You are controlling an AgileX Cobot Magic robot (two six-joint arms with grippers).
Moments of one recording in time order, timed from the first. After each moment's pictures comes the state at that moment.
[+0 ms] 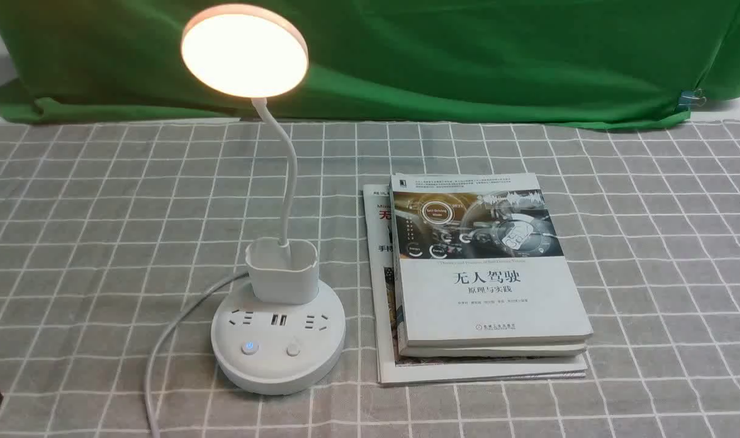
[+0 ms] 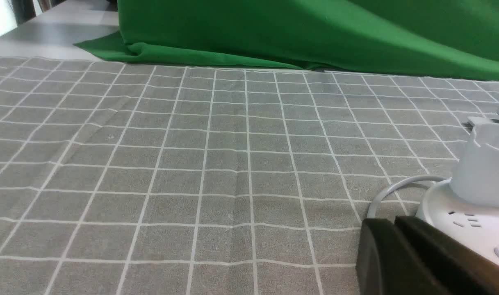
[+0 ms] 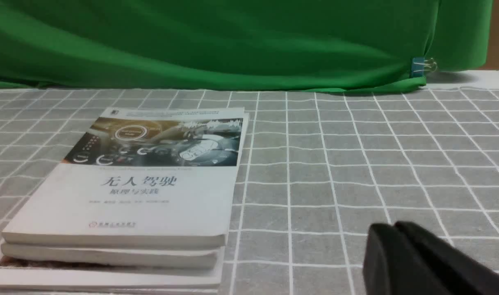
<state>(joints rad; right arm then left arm) 0.12 -0.01 0.01 0.03 0.21 -0.02 0.06 0.00 0.01 -0.16 0.25 0.14</state>
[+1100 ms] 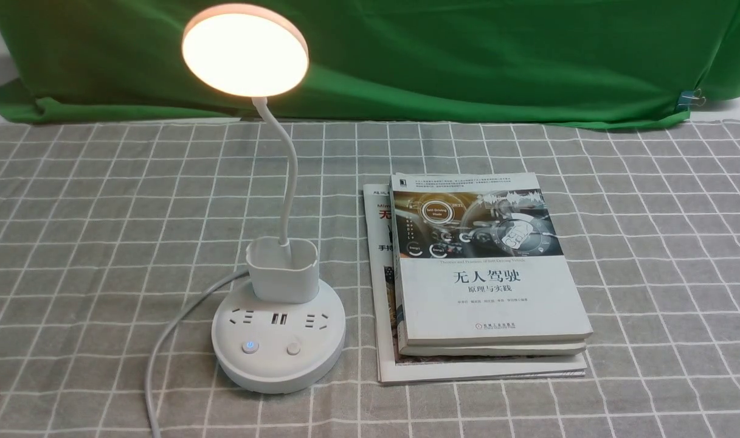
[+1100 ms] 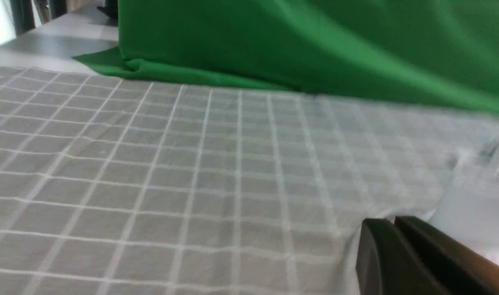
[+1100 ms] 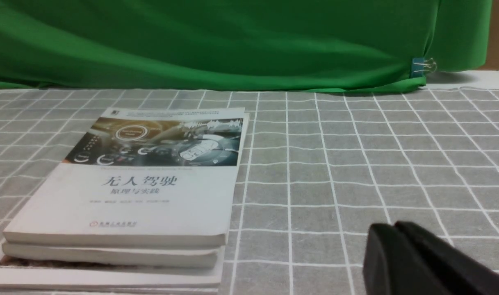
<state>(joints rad) 0.12 -0.01 0.01 0.03 0.21 -0.02 0.06 0.00 0.01 -0.25 0.17 0.11</state>
